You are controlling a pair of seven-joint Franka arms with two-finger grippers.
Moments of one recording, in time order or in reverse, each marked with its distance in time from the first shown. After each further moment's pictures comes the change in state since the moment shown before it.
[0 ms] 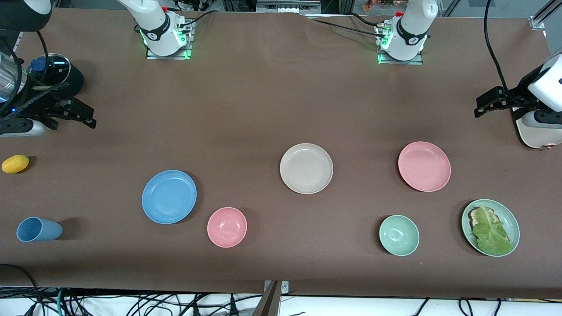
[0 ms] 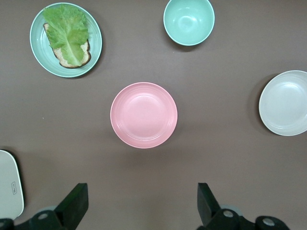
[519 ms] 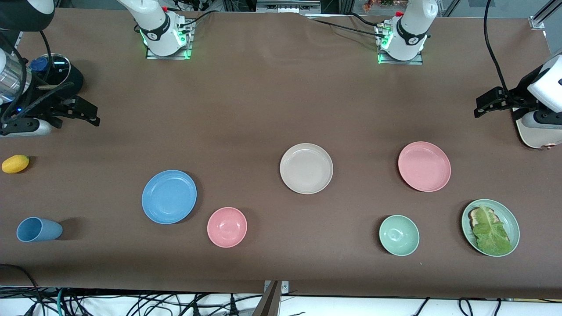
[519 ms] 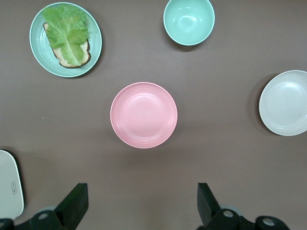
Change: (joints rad) left arm 0.000 0.001 0.000 0.000 0.000 0.000 0.000; right arm 0.000 0.000 0.016 -0.002 0.002 -0.017 0.000
